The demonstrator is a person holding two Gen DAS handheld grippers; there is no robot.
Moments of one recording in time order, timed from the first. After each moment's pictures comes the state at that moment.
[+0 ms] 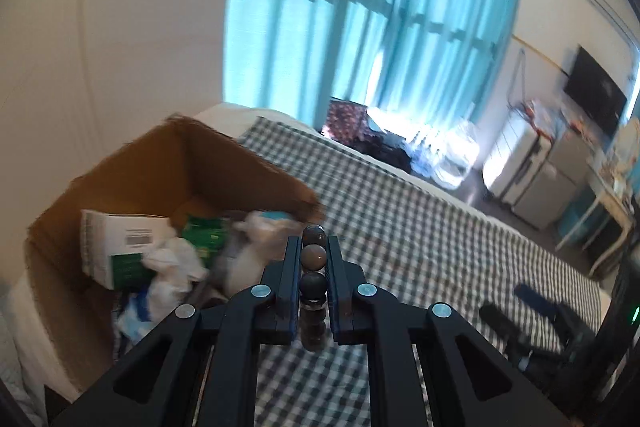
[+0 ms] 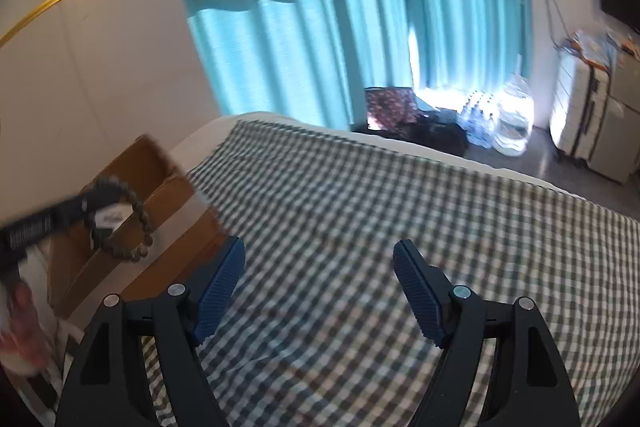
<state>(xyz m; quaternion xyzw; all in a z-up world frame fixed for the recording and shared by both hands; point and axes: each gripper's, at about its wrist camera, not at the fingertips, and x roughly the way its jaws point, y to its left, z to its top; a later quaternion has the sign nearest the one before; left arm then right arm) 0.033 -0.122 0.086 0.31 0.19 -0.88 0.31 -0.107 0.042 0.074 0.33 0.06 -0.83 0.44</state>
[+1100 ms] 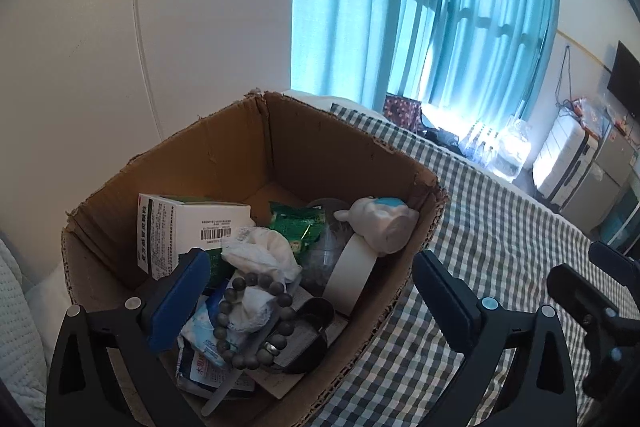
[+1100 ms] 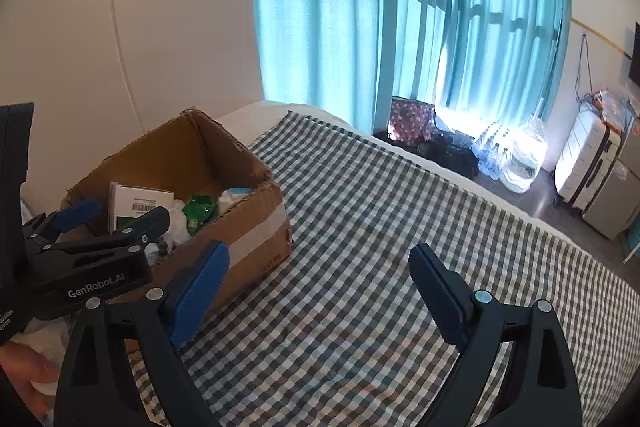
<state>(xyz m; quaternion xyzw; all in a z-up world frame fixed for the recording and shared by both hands) 0.054 -0.166 0.039 0.33 0.16 -0.85 0.38 -0.059 -0.047 0.102 0.33 0.12 -0.83 0.44</state>
